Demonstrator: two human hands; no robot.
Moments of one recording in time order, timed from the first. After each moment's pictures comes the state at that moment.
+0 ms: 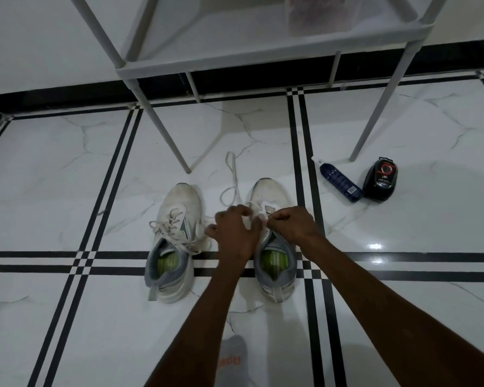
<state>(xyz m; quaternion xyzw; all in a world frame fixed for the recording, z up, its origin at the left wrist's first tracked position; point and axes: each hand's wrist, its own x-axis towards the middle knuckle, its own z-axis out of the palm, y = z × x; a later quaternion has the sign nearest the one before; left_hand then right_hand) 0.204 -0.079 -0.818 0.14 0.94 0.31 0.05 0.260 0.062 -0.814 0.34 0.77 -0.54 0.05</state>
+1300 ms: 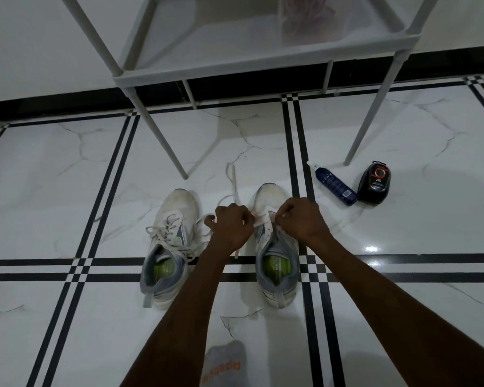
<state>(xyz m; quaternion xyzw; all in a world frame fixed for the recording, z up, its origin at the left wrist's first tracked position) 0.167 -0.074 -0.815 0.22 0.93 0.19 0.20 0.259 0.084 -0.800 0.29 0.85 -0.45 -0.02</state>
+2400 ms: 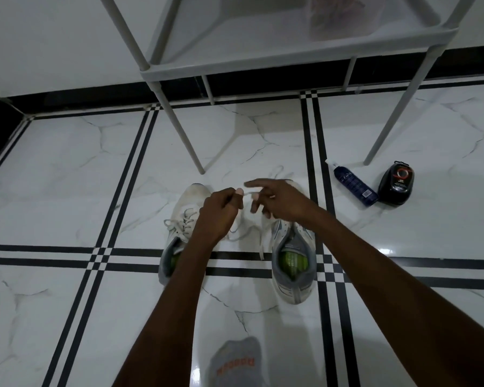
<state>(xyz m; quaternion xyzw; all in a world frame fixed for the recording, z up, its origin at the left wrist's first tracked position) 0.145 -0.122 -0.756 0.18 0.89 0.39 0.17 0.205 0.051 -0.760 0.12 0.78 -0.61 0.10</state>
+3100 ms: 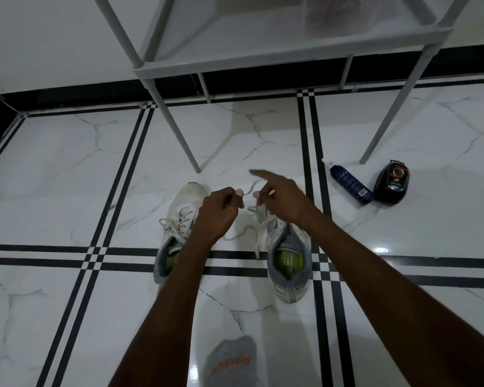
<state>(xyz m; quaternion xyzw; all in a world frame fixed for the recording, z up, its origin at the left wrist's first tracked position) 0.147 -0.117 -0.760 0.19 0.89 0.38 0.16 0.208 0.057 -0.768 0.13 0.84 -0.52 0.01</state>
